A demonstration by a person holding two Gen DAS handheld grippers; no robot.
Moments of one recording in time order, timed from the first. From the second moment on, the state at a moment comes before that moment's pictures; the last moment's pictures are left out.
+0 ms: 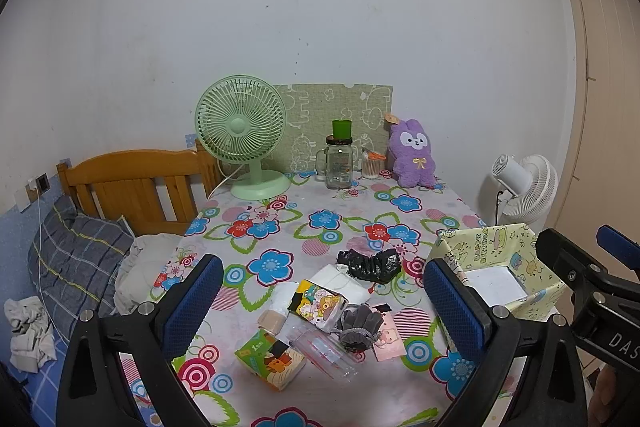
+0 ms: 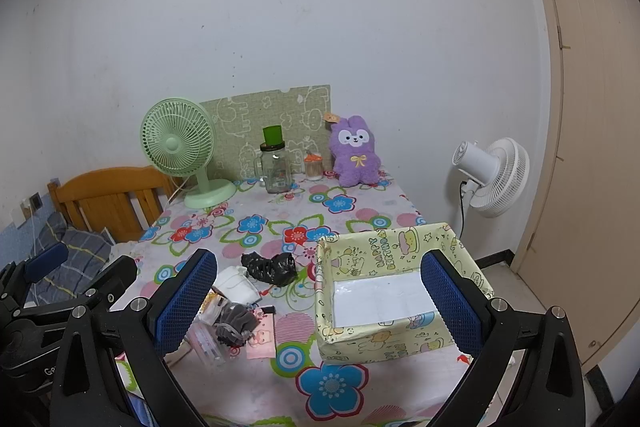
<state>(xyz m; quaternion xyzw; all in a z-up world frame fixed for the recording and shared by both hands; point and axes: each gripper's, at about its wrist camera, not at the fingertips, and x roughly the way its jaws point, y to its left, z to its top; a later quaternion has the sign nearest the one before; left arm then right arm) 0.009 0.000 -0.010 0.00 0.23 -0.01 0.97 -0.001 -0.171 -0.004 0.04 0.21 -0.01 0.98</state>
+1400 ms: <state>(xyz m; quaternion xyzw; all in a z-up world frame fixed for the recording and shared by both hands) 0.017 0.002 -0.020 0.02 0.24 -0.02 0.97 0.011 -0.163 -0.009 0.04 0.23 0.00 0.97</state>
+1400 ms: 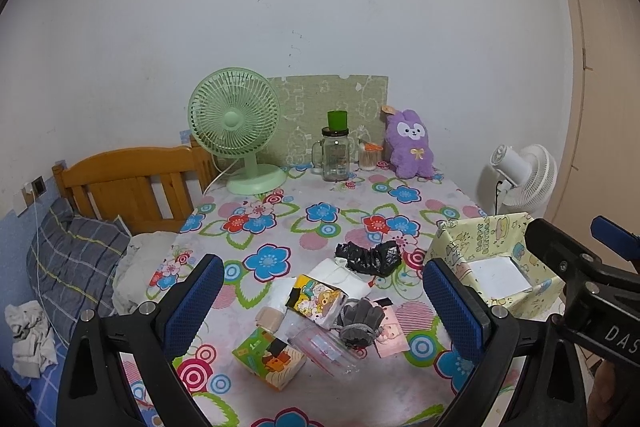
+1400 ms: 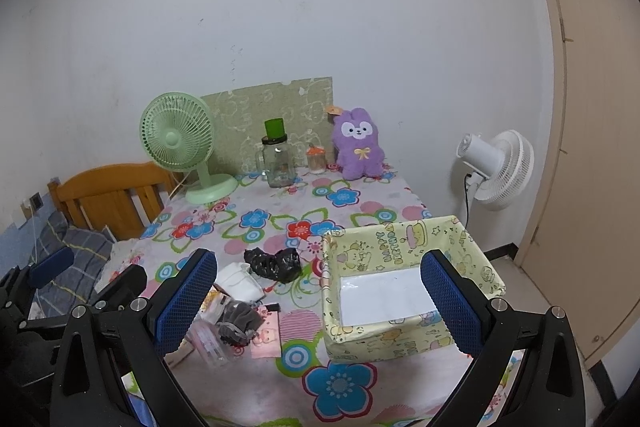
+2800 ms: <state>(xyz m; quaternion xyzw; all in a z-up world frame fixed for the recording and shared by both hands) 0.083 0.063 -0.141 0.00 0.38 0.01 0.93 0.096 -0.063 -0.126 0.01 0.35 0.06 0.93</state>
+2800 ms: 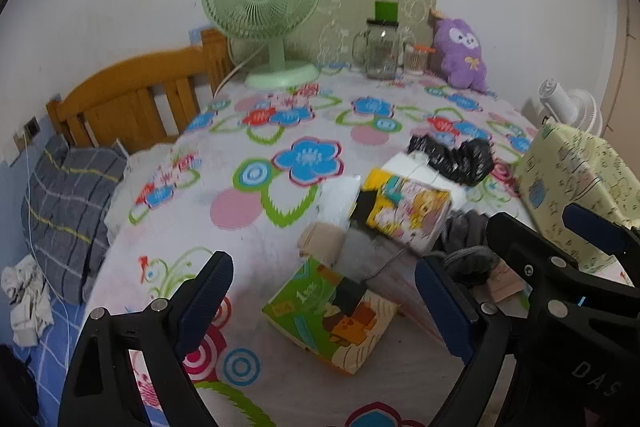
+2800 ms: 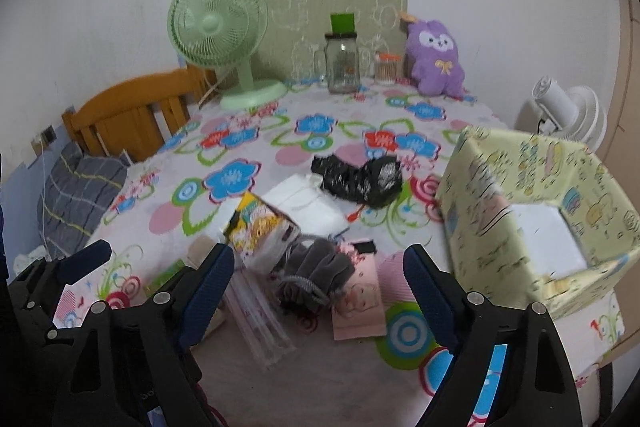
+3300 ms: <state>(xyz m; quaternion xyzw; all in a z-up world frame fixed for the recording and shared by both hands) 0.100 0.077 -0.181 -0.03 0.42 0.01 0.91 0.125 -0.055 -0.168 0.01 0.41 0.05 0.91</state>
